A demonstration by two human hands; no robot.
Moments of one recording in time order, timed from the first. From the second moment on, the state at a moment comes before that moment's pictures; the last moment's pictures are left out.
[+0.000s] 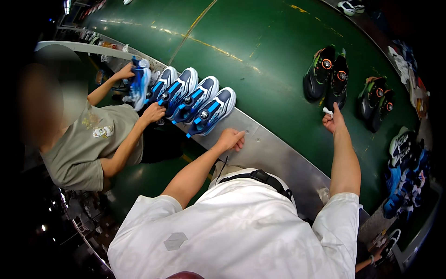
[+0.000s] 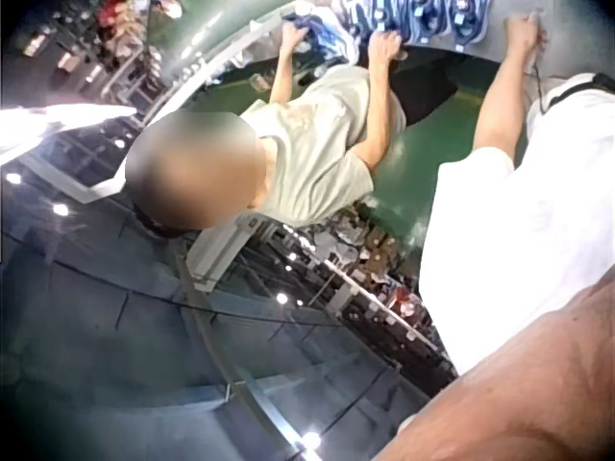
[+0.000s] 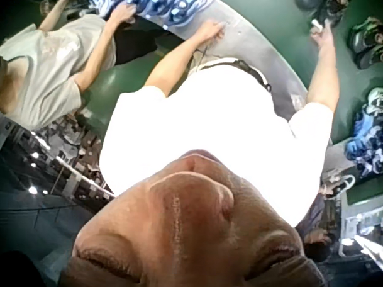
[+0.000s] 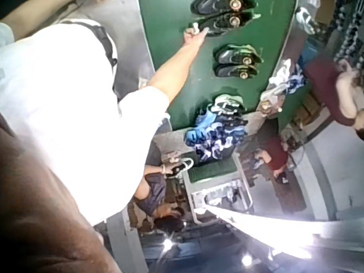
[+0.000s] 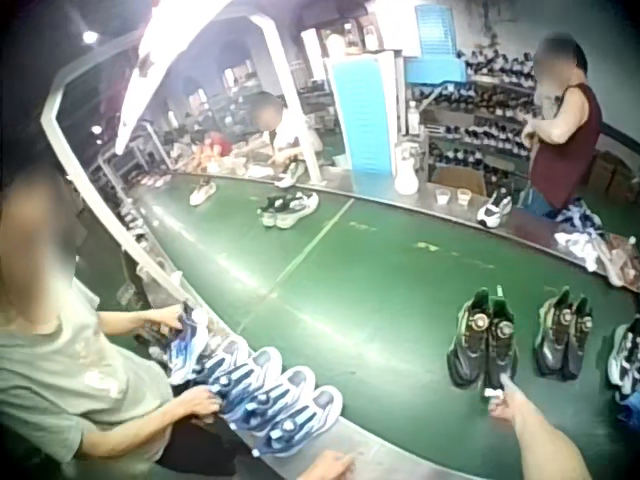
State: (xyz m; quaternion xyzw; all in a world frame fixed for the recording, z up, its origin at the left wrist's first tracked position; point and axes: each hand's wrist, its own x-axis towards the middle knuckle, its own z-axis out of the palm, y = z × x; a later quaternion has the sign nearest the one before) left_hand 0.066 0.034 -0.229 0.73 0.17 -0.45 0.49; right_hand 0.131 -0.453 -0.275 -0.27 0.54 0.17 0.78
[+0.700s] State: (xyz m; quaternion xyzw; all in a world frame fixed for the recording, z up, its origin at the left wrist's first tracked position) left_hand 0.083 0.021 -0.234 0.71 0.23 -0.51 0.44; right_hand 0.167 -0.478 -0.234 -0.91 0.34 0.14 0.20
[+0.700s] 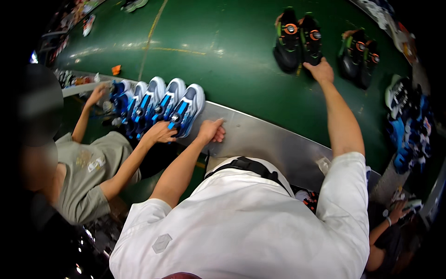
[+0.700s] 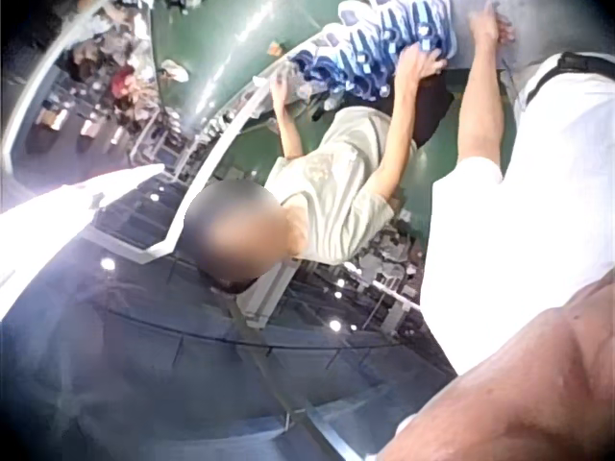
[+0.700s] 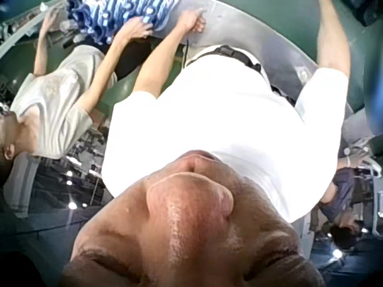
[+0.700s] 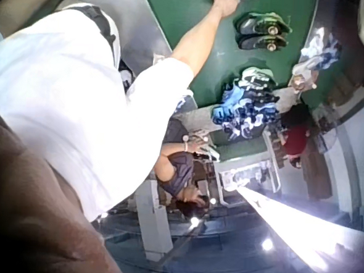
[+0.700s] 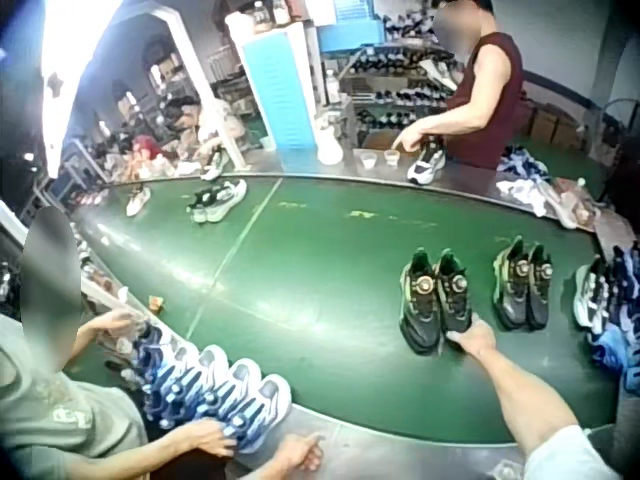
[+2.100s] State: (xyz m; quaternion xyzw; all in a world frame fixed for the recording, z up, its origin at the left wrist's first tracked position) left_hand 0.069 0.011 -0.260 0.72 0.25 -0.51 0.40; right_hand -0.075 -0.340 -0.265 -0.90 0.39 0.04 0.20
